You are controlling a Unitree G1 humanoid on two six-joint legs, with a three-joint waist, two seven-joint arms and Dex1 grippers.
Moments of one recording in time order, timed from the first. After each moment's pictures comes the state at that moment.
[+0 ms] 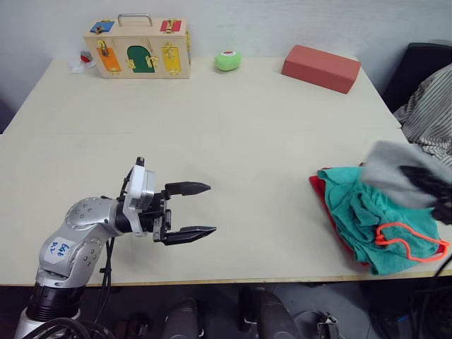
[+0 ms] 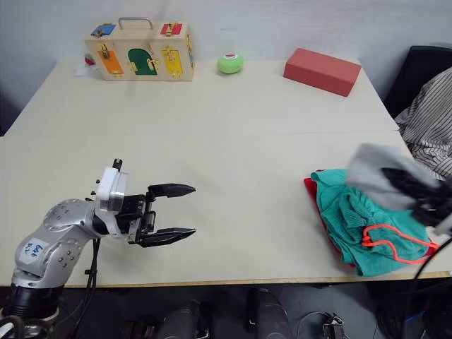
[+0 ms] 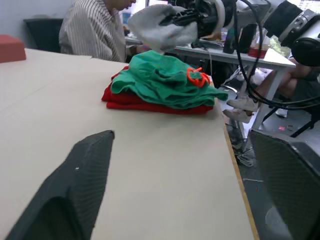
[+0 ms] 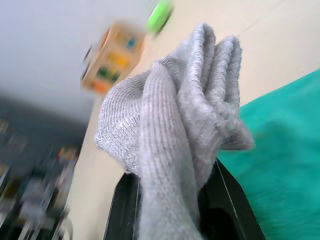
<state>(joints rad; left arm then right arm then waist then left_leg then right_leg) -0.22 0.63 0.08 -0.38 -0.70 0.44 -1.07 0.02 -0.93 -0.92 0.11 1.95 1.18 -0.01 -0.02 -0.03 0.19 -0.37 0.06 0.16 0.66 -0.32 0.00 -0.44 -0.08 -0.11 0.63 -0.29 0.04</state>
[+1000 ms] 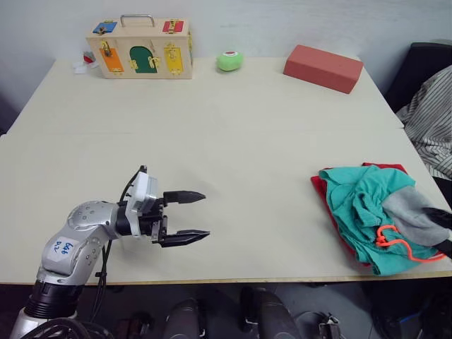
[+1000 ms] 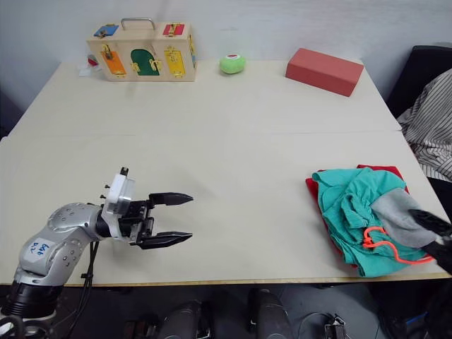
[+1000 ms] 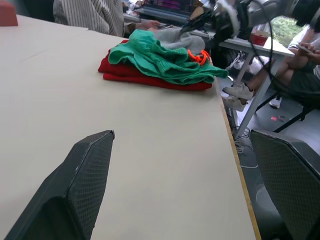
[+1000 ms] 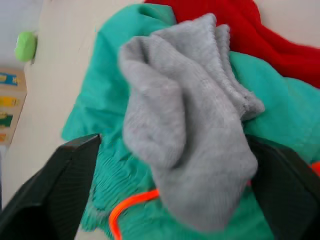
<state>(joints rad) -0.20 0.69 0.06 -0.25 -0.65 0.42 -1.12 0.35 -0.99 -0.99 0.19 1.90 1.20 -0.02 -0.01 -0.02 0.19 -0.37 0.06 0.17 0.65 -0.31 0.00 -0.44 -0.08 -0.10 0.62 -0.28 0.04</state>
